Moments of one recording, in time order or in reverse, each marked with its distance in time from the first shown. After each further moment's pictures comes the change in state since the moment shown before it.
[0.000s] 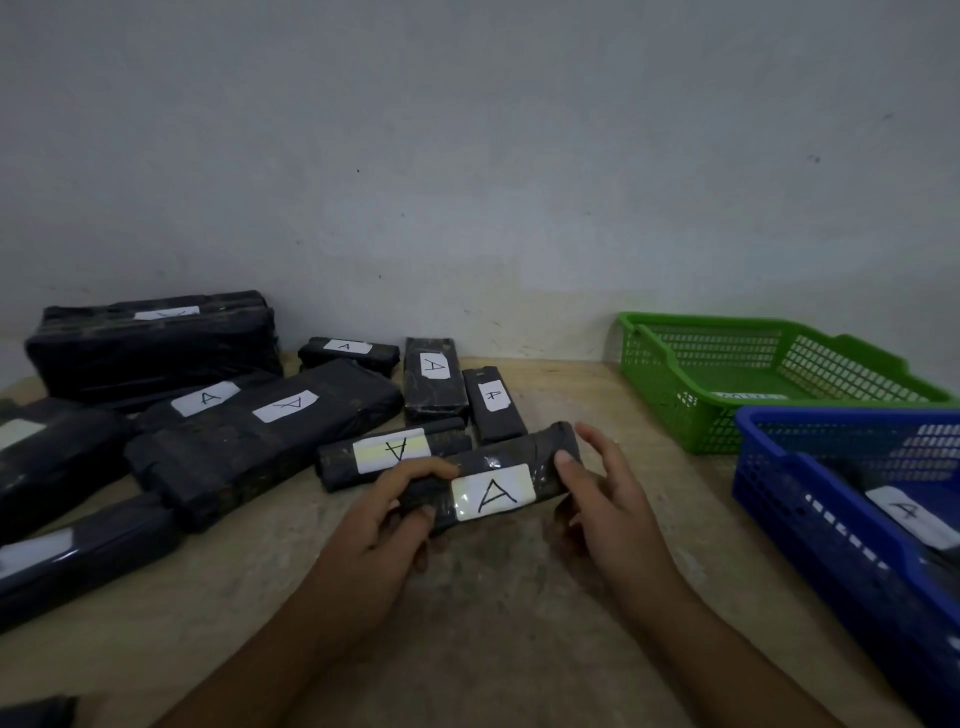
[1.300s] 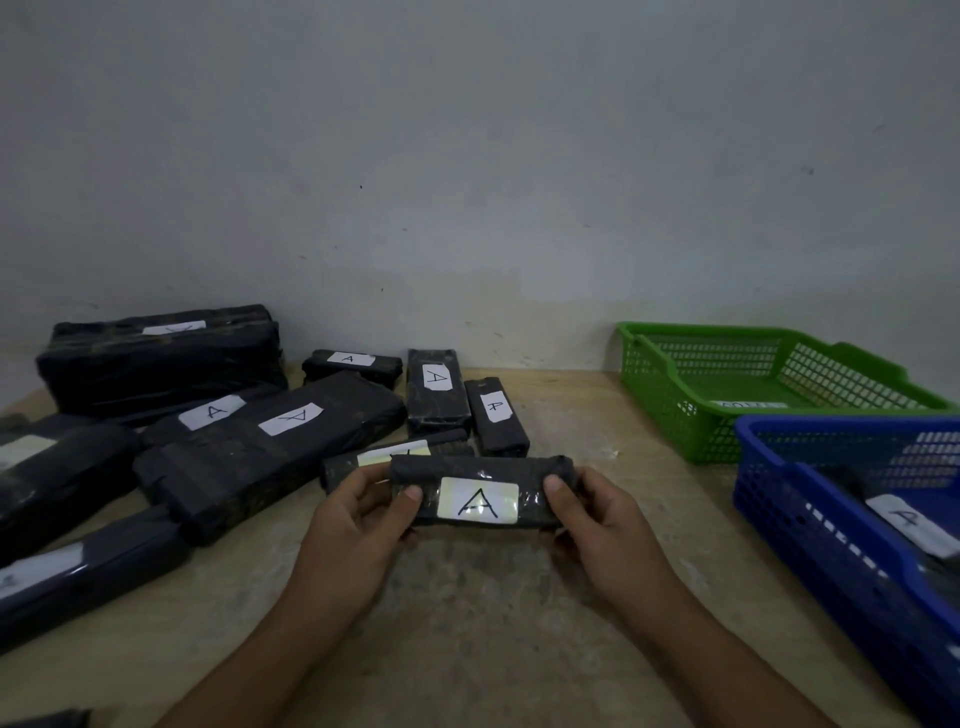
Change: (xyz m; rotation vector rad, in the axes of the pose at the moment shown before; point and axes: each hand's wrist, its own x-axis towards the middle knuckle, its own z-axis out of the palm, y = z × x) left_hand 0.017 -0.019 -0.006 -0.309 0.231 -0.137; right_hand 0.008 0.015 -0.004 0.037 -0.120 -0.041
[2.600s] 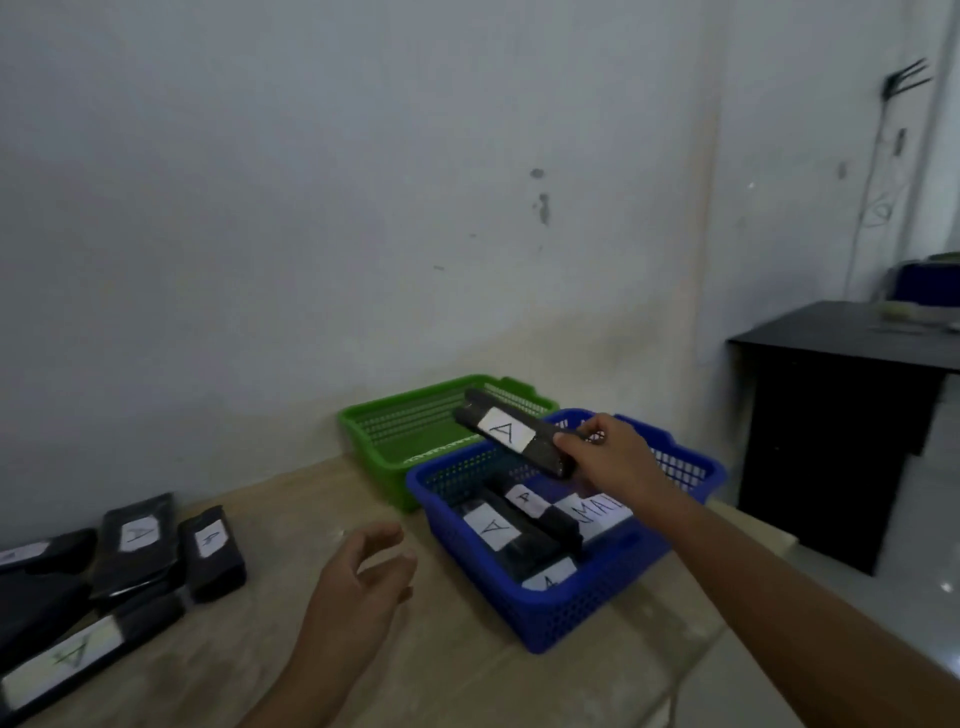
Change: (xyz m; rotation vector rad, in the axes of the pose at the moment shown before) left_hand -0.066 0.055 0.230 0.021 -0.393 -0.001; right_hand -0.089 -0.124 -0.281 -0.520 0.699 0.121
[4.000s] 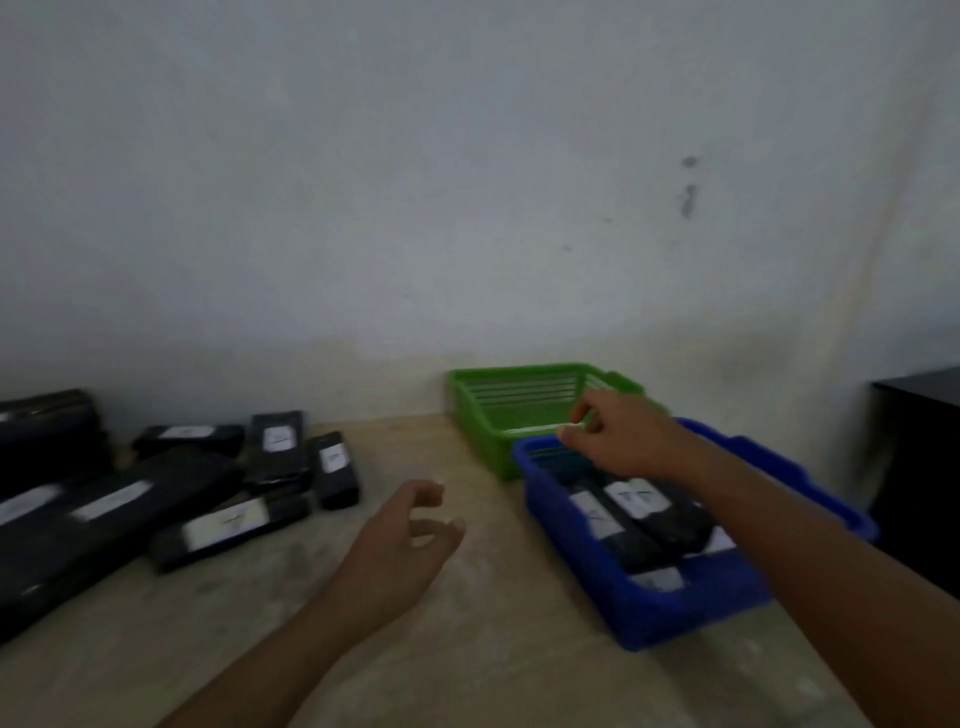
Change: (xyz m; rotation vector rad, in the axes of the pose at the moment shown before) left_hand -0.020 0.019 -0.072 0.413 0.003 0.010; right_hand -0.010 -0.090 0.076 -0.695 -0.345 -0.459
